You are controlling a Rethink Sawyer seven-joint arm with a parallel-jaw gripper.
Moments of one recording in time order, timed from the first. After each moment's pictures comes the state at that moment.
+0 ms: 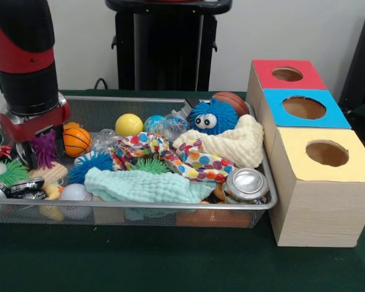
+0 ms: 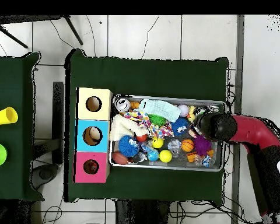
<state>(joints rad) -0.89 -0.47 0.51 1.43 -0.67 0.78 0.78</state>
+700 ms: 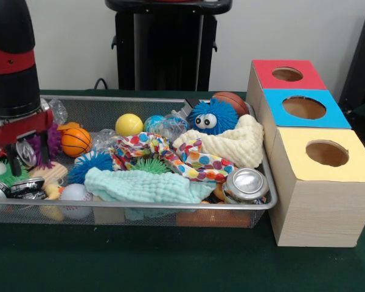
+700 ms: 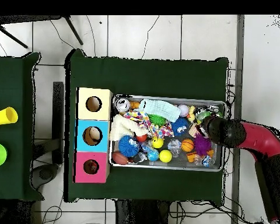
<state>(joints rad) -0.97 -0.43 0.53 1.45 -0.67 0.66 0.78</state>
